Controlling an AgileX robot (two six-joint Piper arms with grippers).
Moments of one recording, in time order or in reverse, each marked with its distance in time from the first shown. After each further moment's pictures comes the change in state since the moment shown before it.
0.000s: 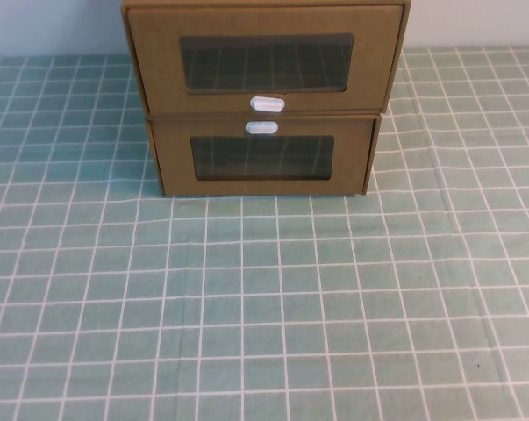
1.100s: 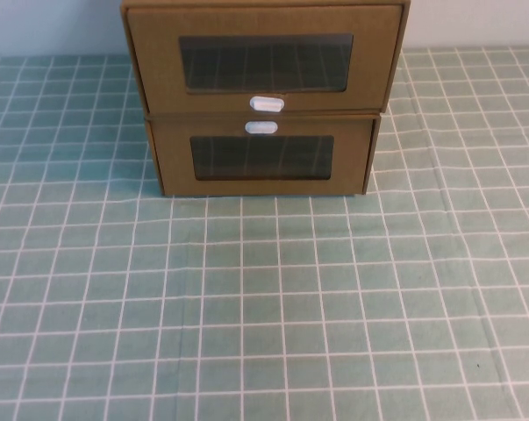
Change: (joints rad) right arm 0.000 0.865 -1.134 0.044 1.295 0.011; left arm 0.000 0.878 -0.916 -0.086 1.027 -0.139
